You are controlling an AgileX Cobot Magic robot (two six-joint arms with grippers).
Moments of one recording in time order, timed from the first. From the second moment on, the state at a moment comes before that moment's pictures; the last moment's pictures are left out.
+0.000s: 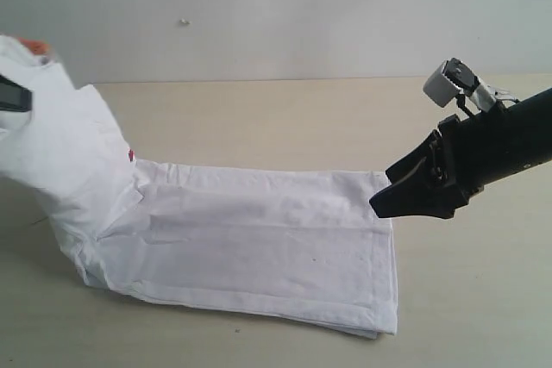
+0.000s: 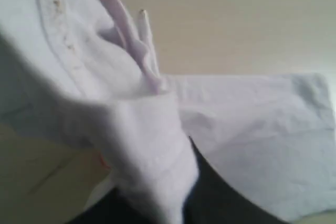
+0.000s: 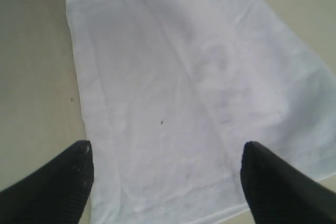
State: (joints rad) left arm 0.19 1.54 -1.04 -0.93 0.88 0.88; right arm -0.15 1.78 -0.92 1.11 1.01 -1.69
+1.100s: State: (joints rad) left arm -0.53 1.84 -1.08 -0.83 0.52 0.78; right arm -0.15 1.78 -0.92 1.11 1.02 -1.69
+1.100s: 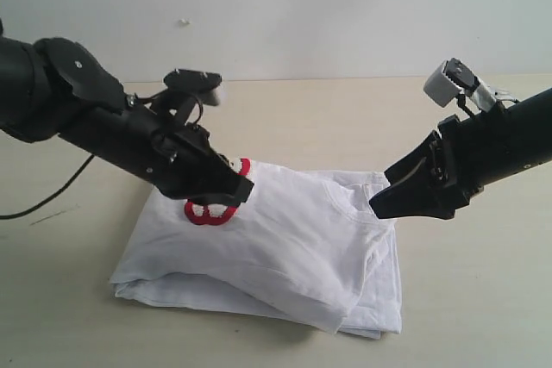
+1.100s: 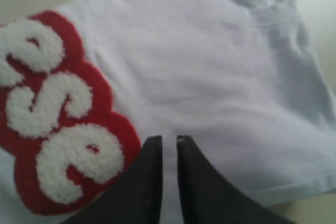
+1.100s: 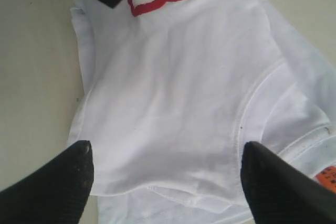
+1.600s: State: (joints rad) left arm -0.60 2.02 -1.08 -0.95 0.43 0.83; right arm -0.15 1.78 -0.92 1.11 1.03 -1.69
